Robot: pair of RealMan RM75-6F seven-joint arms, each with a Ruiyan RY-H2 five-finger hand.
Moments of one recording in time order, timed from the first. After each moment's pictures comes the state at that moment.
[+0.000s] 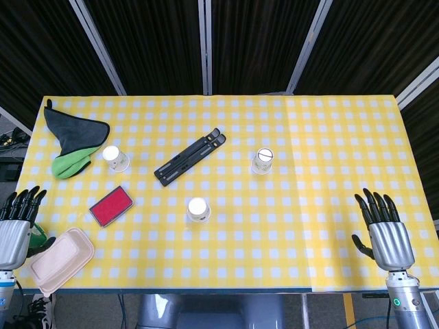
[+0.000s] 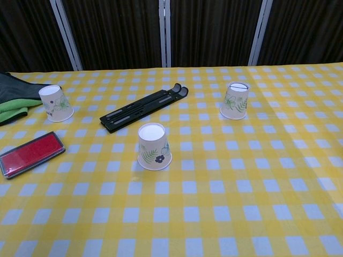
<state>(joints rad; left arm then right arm) -0.08 -1.23 -0.04 -1.52 1.53 1.52 0.11 0.12 -1.26 0.07 -1.50 -1.56 1.51 -0.16</state>
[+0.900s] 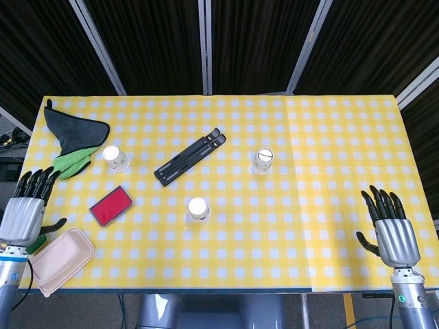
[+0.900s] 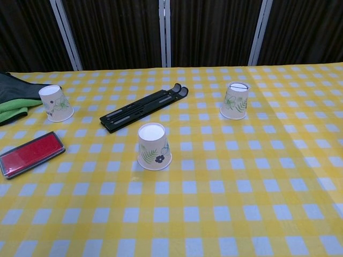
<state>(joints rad) -0.22 -1.19 -0.14 -1.58 1.44 1.35 0.18 0.13 -1.24 0.08 -1.49 -1.52 1.49 -0.11</state>
